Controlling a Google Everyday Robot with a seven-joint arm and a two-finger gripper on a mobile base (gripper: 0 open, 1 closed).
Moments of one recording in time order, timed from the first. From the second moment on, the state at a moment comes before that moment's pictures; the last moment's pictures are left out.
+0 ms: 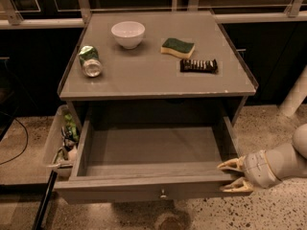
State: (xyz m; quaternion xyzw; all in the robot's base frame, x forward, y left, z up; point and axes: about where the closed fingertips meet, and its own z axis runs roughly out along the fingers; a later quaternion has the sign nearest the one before) arm 0.406 -0.241 0.632 -0.71 0.62 0.16 0.28
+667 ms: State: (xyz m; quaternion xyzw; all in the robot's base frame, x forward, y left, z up) arm 0.405 -0.241 0.632 -0.71 0.62 0.16 0.28
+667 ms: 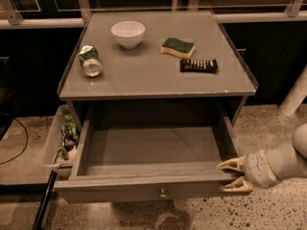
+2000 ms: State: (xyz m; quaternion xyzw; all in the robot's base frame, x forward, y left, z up) arm 0.414 -0.236 0.663 -0.72 0.61 0.15 0.29
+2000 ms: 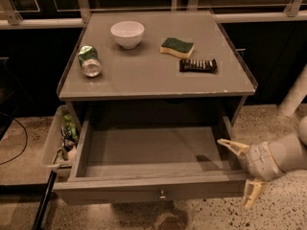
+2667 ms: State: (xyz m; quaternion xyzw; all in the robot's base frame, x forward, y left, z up) arm 0.438 -0.226 0.754 -0.76 0.56 0.11 0.31
